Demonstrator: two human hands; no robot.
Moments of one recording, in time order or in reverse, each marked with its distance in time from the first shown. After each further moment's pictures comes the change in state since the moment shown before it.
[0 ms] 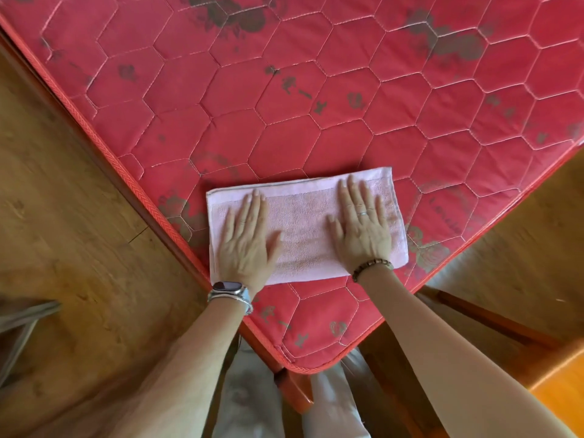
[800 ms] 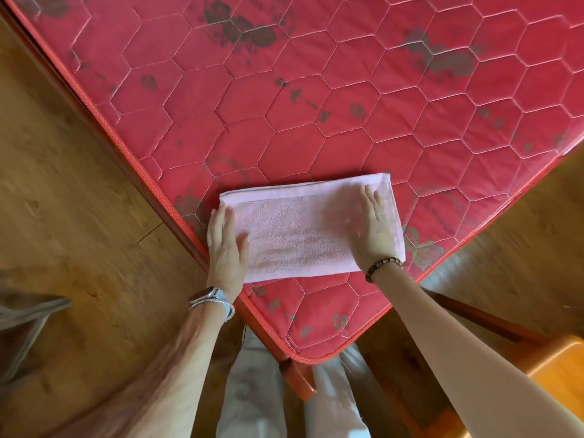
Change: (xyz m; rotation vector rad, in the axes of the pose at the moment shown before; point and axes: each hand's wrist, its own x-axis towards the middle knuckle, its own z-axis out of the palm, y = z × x) left_hand -0.029 -0.037 -0.012 -0.641 0.111 -0.263; right_hand -0.011 -0.002 -0.032 0.416 -0.049 0.170
